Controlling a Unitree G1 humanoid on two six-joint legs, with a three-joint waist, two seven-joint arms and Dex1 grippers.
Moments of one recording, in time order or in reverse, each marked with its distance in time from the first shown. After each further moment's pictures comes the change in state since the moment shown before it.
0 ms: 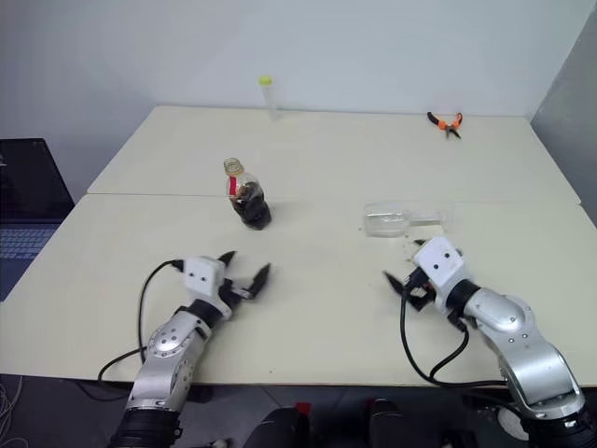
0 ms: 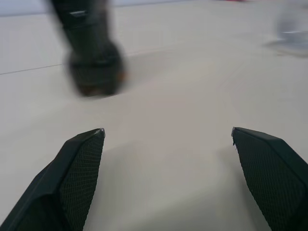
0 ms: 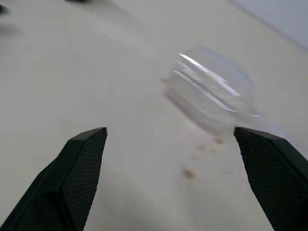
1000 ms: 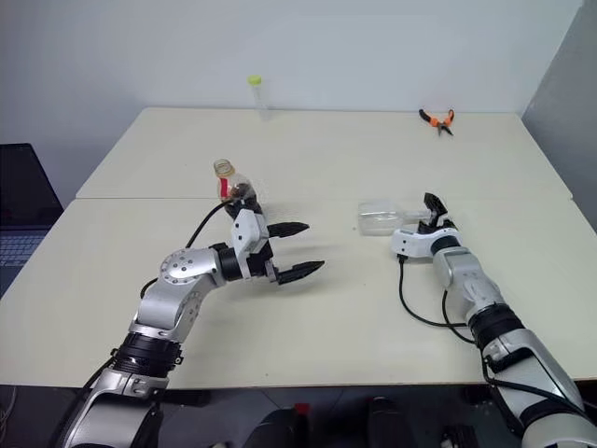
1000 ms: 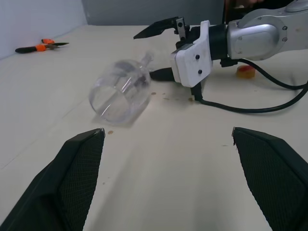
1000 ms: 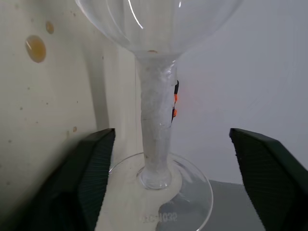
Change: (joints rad) left arm -0.362 0.120 -0.104 0.139 -0.069 0.033 -0.467; right arm -0.553 0.148 0.378 1.039 -0.855 -0.370 -0.476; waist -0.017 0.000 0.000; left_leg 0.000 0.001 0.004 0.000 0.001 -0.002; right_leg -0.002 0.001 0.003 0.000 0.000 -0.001
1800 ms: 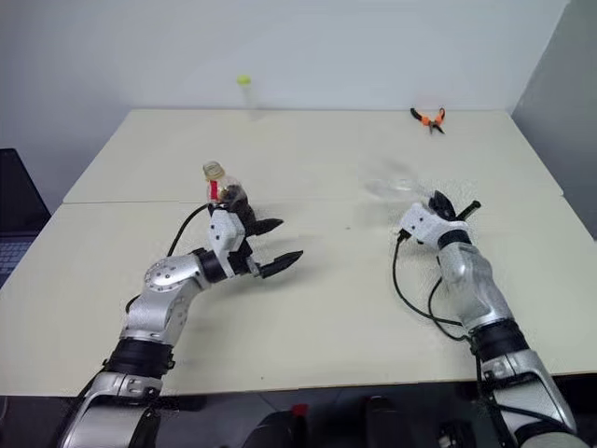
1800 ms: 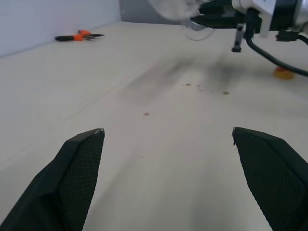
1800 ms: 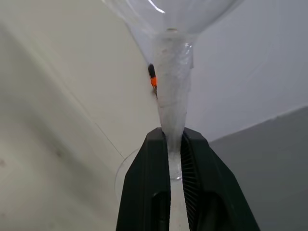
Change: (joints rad) left arm 0.065 0.032 0.108 0.060 -0.070 -0.022 -0.017; right arm 0.176 0.118 -0.325 -0.396 0.405 0.026 0.125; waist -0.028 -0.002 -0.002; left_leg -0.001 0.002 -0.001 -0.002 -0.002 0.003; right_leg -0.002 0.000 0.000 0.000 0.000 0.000
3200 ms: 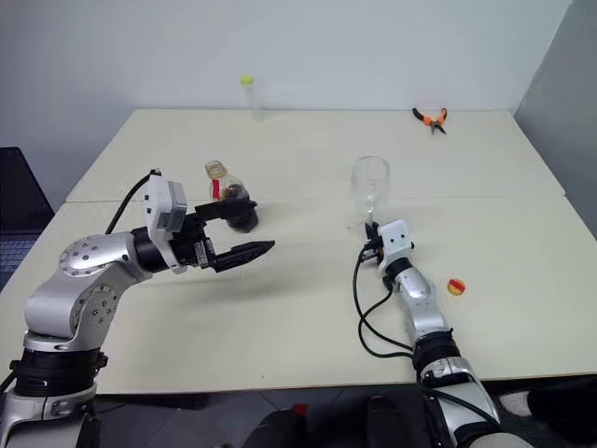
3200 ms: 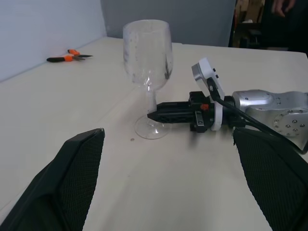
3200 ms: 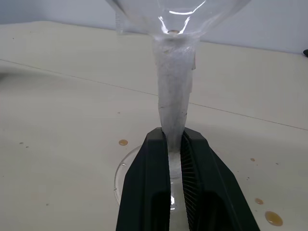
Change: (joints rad) left arm 0.023 0.243 0.132 -0.458 -0.211 0.412 -0.002; right arm -0.063 0.328 -0.109 0.497 0.488 -0.437 0.291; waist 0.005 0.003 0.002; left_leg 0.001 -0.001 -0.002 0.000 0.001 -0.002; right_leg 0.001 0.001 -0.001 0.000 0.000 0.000
